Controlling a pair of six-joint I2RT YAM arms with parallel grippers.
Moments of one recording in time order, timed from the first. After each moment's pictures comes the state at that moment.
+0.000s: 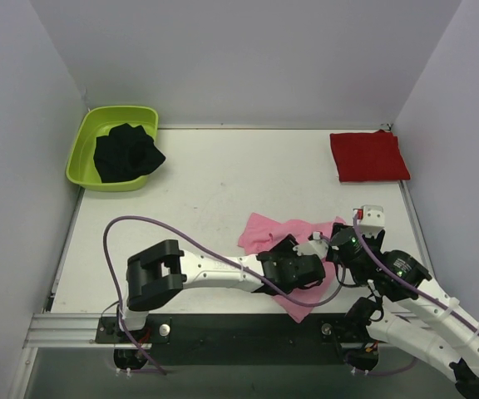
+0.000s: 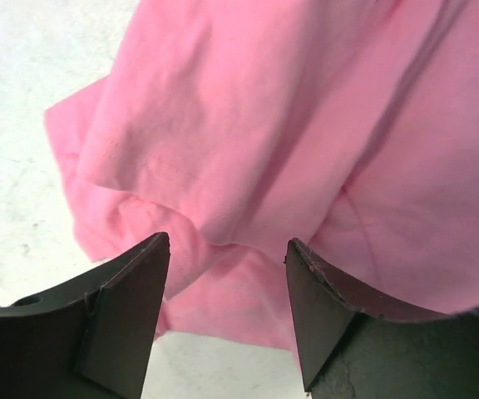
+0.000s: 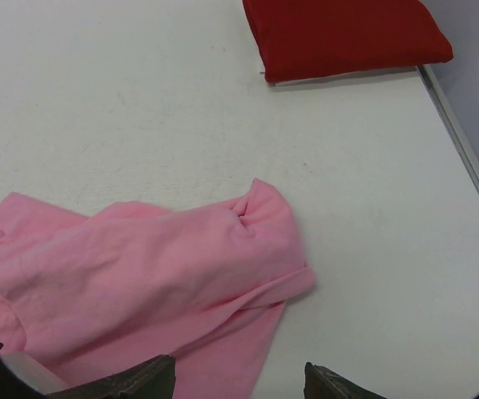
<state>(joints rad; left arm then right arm) -1.40 1.93 1.40 -0.43 -0.67 -0.30 0.80 0.67 0.78 -1.06 0.70 0.72</state>
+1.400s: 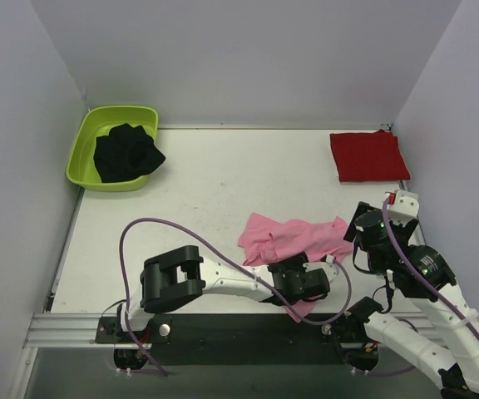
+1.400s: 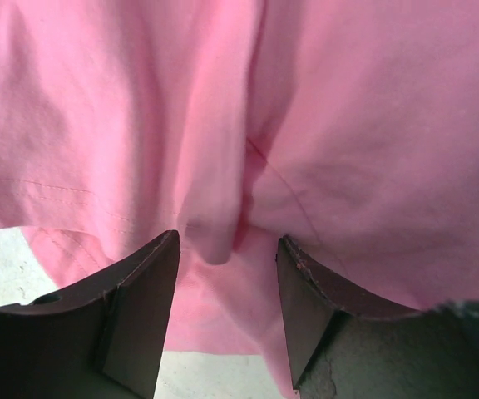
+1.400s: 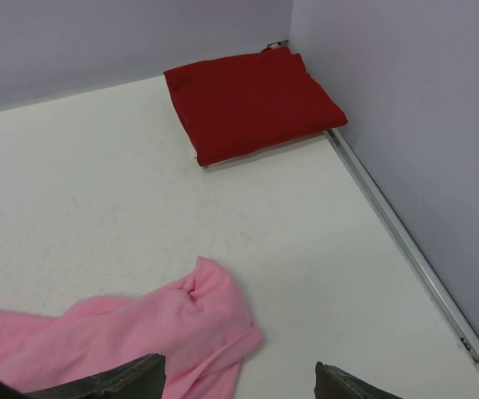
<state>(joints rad) -1.46 2.05 1.41 -0.39 -0.63 -0.09 0.59 0.69 0.99 -1.11 0.78 0.63</state>
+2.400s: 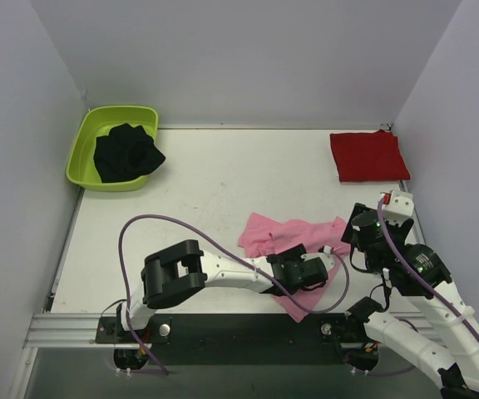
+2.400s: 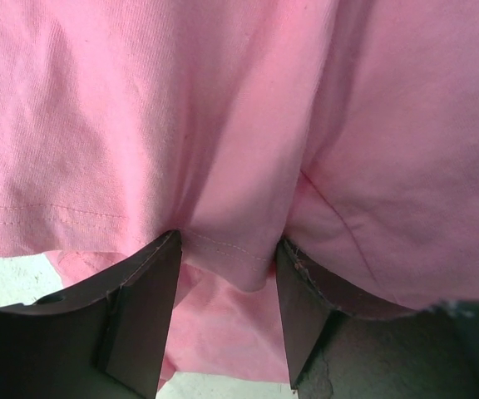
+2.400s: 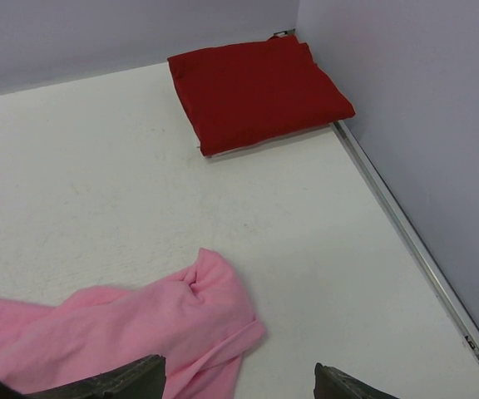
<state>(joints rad) -1.39 2.06 1.43 -0.39 -0.61 -0.05 0.59 0.70 0.96 -1.10 0.75 0.62</state>
